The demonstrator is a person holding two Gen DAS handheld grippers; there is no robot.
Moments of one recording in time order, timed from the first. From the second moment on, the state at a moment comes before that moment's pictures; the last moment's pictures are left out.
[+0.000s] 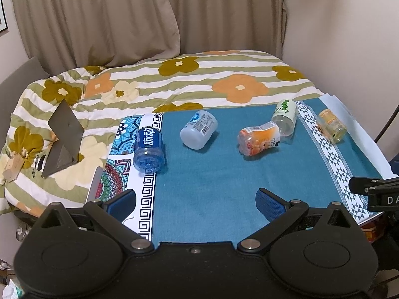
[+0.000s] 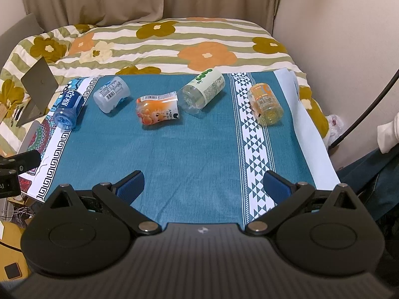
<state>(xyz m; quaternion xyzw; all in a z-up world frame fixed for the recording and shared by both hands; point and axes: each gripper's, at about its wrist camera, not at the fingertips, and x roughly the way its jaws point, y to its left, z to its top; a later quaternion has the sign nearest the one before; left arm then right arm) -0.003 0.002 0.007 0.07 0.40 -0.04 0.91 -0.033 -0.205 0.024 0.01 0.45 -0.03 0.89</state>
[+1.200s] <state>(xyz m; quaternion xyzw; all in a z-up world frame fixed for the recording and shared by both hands) -0.002 0.003 0.007 0.08 0.40 -0.04 0.91 -0.033 -0.204 0.025 0.00 0.45 -0.03 0.89</state>
